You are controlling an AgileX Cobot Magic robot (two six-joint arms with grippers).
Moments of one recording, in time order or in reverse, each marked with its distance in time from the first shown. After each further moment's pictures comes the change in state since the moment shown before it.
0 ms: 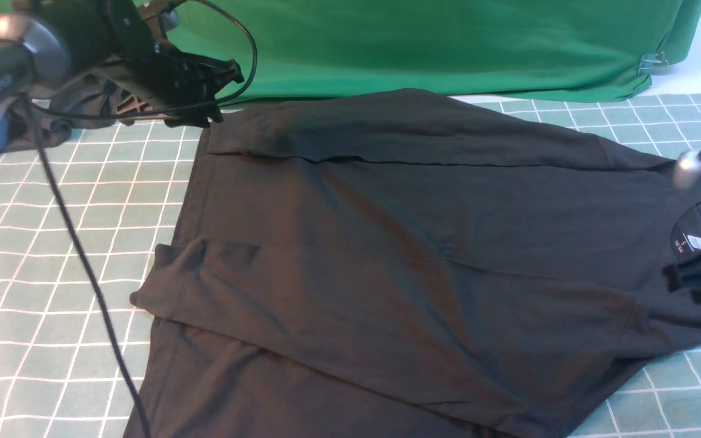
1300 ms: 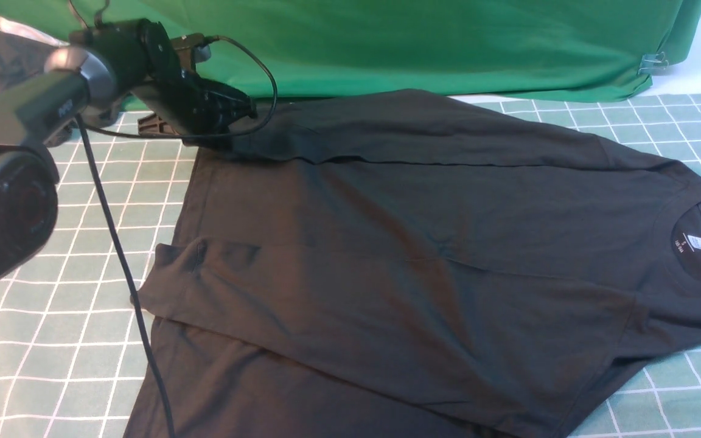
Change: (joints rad) right arm 0.000 -0.148 0.000 0.009 0.050 -0.001; left arm 0.001 0.166 -0.191 0.025 0.134 0.150
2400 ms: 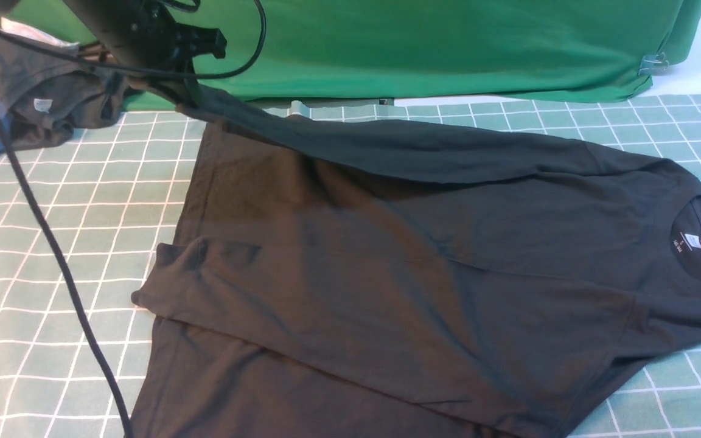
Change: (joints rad) right arm 0.000 0.000 0.000 -0.024 -0.023 -0.050; left arm -0.001 -0.307 0.003 -0.002 0.421 0.093
